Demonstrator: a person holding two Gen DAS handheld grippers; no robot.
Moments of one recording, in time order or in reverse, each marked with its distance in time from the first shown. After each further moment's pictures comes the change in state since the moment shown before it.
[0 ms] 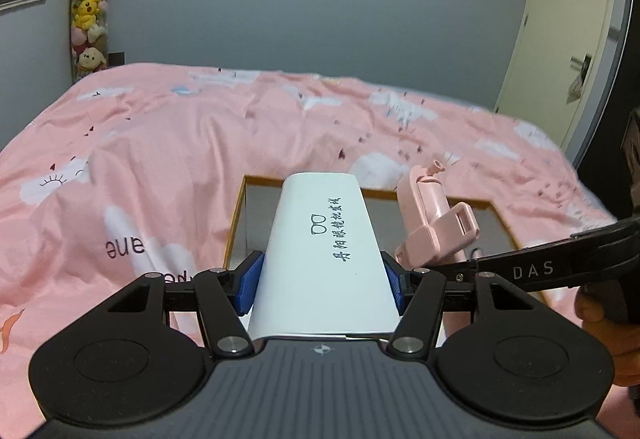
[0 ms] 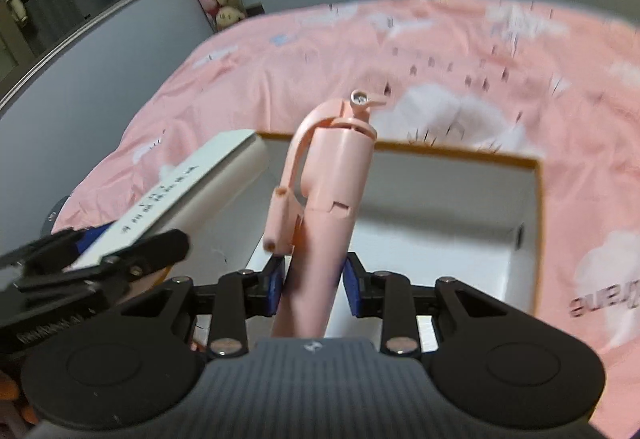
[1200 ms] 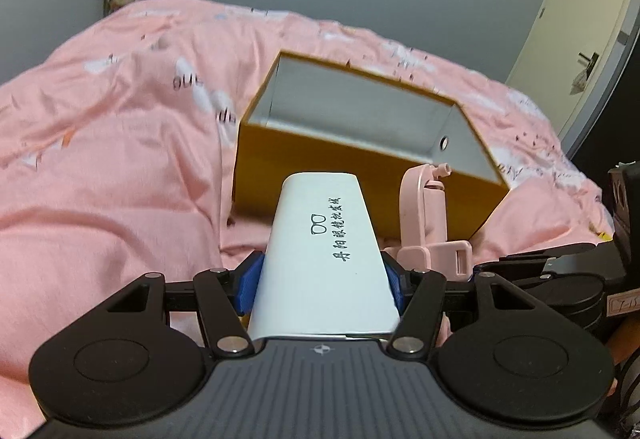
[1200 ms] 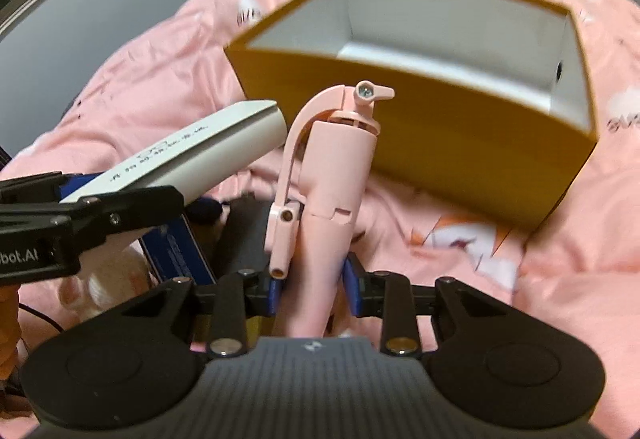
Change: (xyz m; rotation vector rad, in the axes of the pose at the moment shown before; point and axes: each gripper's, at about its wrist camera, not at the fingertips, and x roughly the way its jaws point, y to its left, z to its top) left arm -0.136 -0.011 -0.134 -0.125 0.090 -0.002; right arm -0.035 0.056 -0.167 -0.184 0.114 0.002
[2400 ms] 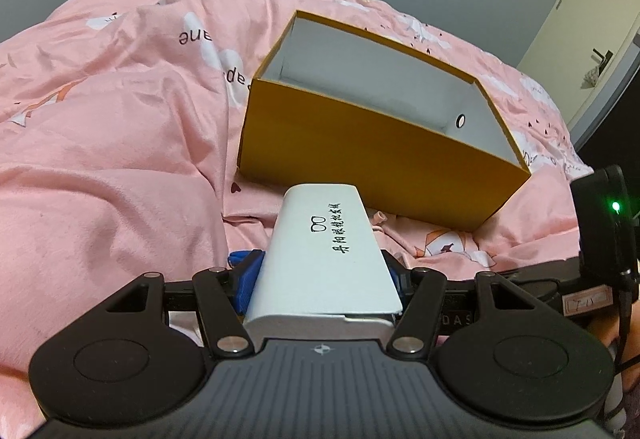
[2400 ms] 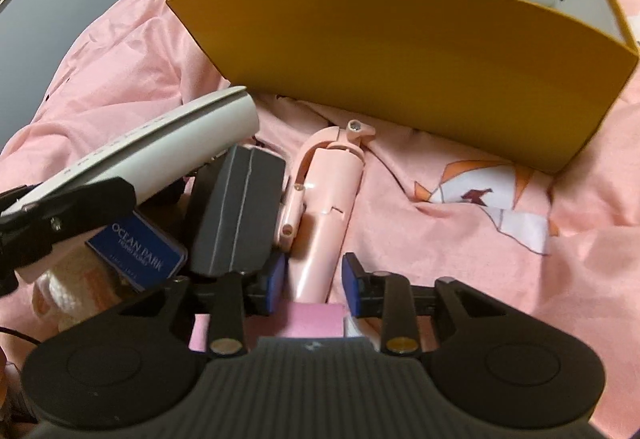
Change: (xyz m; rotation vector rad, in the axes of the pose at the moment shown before) left arm 0.029 0.015 -0.008 -0.058 0.115 0.003; right arm 0.045 -0.015 -0.004 0.122 0.178 0.000
